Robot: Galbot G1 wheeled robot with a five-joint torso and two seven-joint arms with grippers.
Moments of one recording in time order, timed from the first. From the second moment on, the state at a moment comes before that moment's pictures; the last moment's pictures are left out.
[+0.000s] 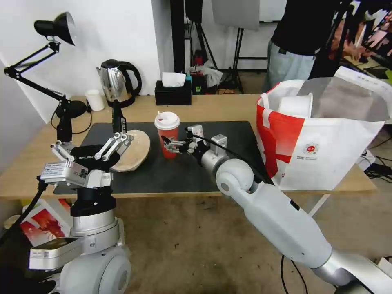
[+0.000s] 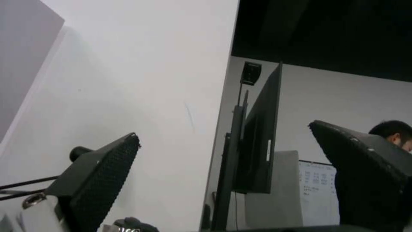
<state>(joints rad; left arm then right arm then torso) 1.56 -1.53 -0.41 -2.50 -0.13 -0.34 -0.12 -0.59 1.20 -0.24 1.76 0.78 -0.34 0.18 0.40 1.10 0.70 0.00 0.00</state>
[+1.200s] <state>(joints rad) 1.55 -1.53 -0.41 -2.49 -0.14 -0.34 -0.12 -0.54 1.27 -0.27 1.64 0.80 -0.34 0.16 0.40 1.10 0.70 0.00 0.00</state>
